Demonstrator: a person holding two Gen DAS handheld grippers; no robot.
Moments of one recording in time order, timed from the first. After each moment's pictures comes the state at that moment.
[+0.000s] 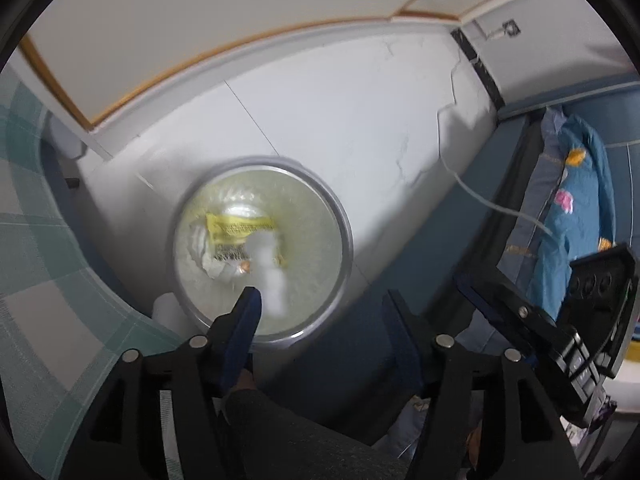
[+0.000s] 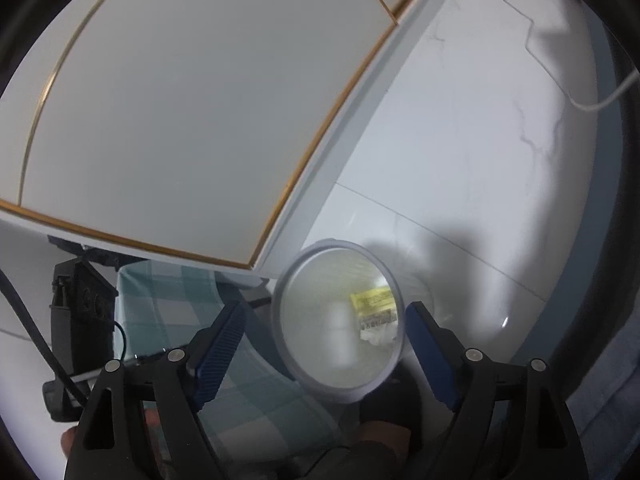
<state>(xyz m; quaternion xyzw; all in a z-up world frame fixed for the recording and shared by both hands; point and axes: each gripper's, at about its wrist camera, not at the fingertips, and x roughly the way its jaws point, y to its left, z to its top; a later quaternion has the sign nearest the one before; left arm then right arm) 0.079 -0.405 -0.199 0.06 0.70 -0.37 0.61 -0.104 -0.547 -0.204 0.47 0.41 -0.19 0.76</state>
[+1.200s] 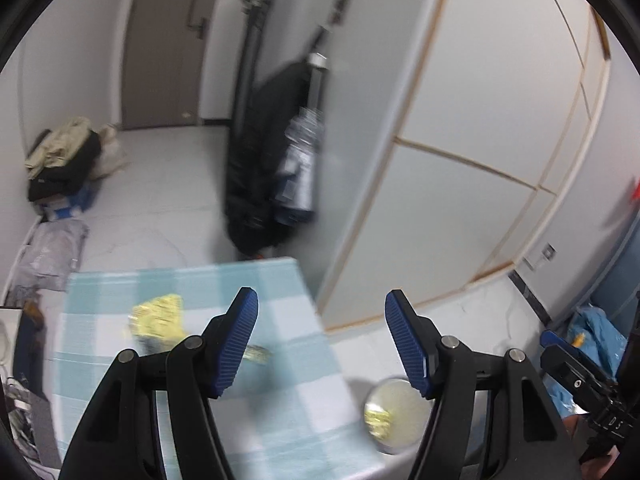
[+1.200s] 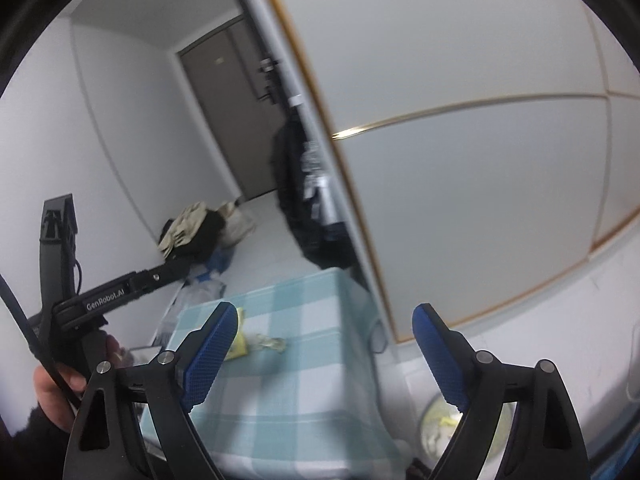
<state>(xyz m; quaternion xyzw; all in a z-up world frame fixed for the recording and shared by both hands) 0.073 -0.123 0.039 -0.07 0.34 -0.20 0.92 -0.012 -0.316 0.046 0.16 0.30 0.04 0.94</state>
